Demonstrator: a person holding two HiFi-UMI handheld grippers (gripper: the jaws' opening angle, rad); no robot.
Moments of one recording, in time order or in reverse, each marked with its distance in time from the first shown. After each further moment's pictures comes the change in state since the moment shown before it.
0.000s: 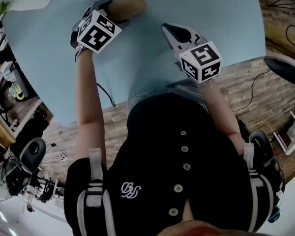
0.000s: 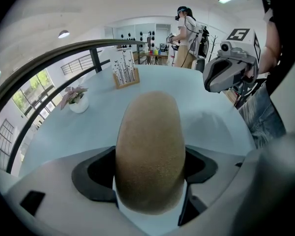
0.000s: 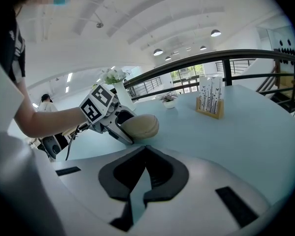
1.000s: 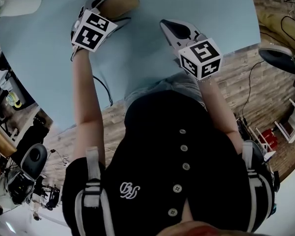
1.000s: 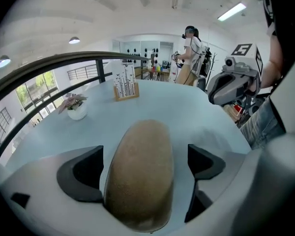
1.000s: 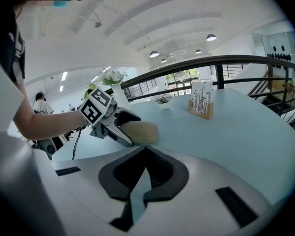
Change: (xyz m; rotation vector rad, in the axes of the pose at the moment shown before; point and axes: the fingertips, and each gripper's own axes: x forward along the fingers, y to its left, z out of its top) left arm 0.001 -0.020 0.037 -0.051 -0.182 -0.009; right arm -0.036 -0.004 -0.005 0.003 -0.024 -0.077
